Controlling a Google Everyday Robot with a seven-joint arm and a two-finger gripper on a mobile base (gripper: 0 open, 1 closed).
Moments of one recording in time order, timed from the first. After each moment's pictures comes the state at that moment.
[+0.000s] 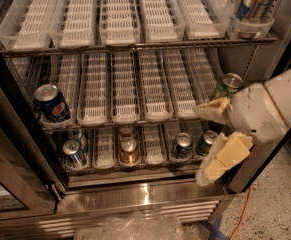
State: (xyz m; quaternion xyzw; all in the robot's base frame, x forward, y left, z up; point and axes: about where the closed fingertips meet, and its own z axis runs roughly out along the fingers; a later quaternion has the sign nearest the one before) arm 0.398 -0.107 0.881 -0.58 0.71 0.28 0.27
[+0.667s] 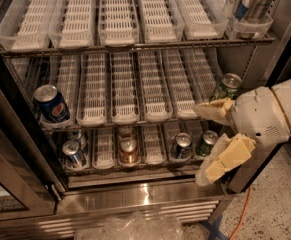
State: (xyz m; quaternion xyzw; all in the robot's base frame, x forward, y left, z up) arm 0.395 -0.102 0.887 -0.57 0.69 0.31 0.32
